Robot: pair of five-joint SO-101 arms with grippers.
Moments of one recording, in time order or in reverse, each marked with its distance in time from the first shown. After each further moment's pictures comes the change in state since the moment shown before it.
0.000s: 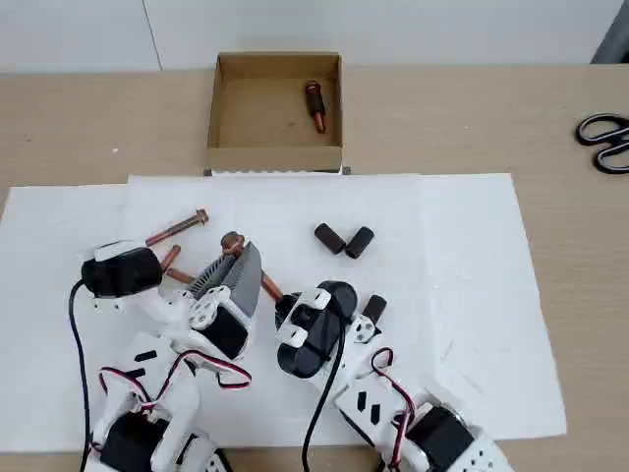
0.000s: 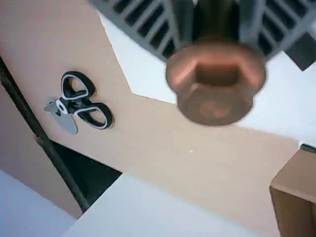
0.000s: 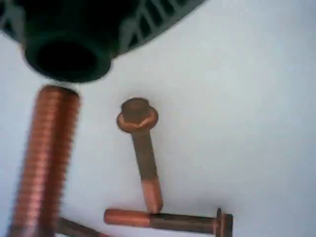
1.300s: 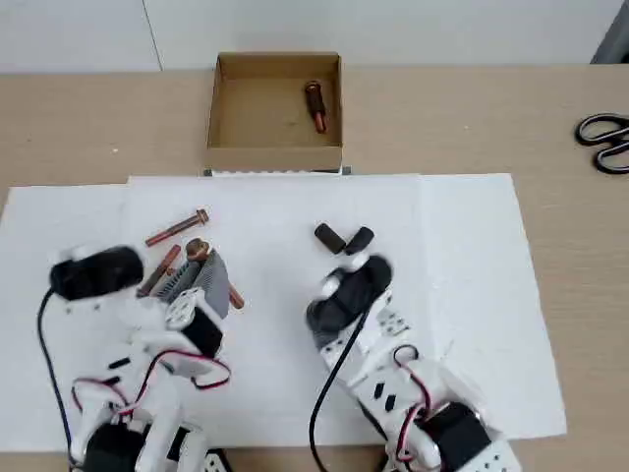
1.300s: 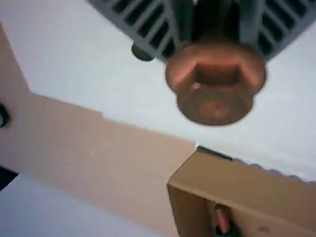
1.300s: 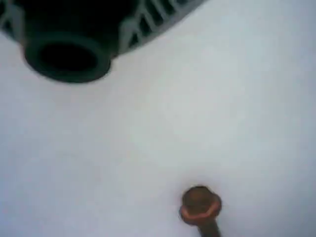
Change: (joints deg) left arm -9.0 0.9 -7.4 13.2 -6.8; right arm 6.8 3.1 -7.7 16.2 -7.0
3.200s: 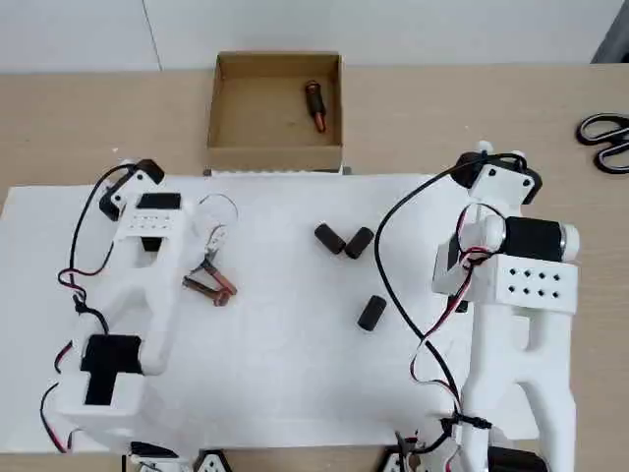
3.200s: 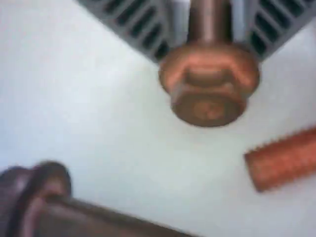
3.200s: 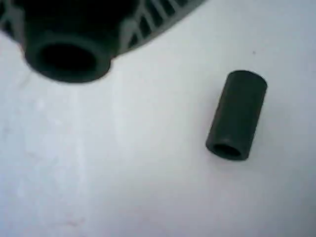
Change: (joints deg) left arm -13.5 111.5 -48.6 3.2 16.2; right arm 44.8 72.4 -57.4 32.0 -6.6
